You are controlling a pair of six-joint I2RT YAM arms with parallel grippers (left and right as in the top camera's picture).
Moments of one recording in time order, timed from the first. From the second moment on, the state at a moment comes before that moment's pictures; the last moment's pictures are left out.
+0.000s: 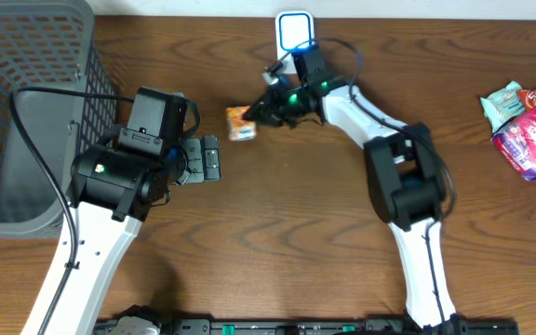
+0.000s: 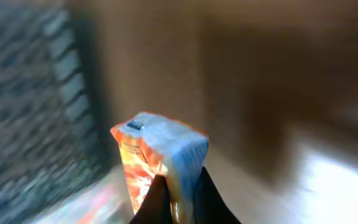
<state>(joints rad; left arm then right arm) -0.31 1.26 1.35 -1.16 -0.08 -0.35 0.40 2.40 1.84 -0.45 -0.81 0.64</state>
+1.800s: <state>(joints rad) -0.31 1.26 1.35 -1.16 -0.08 -0.35 0.00 2.08 1.87 -0.79 0.71 0.33</state>
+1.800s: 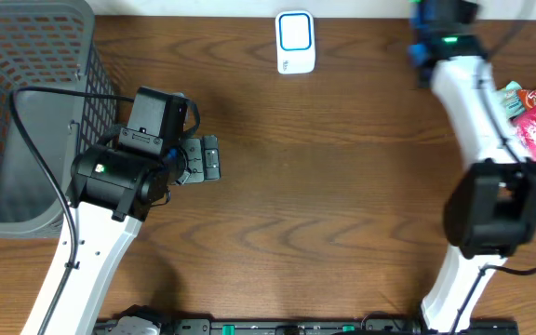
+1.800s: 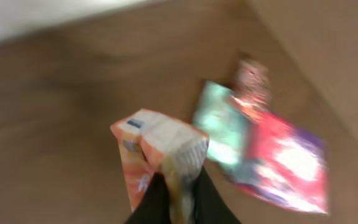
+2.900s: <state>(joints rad) -0.31 1.26 1.35 -1.16 -0.08 -0.35 -0.04 1.33 1.84 -1.41 0.26 0.46</state>
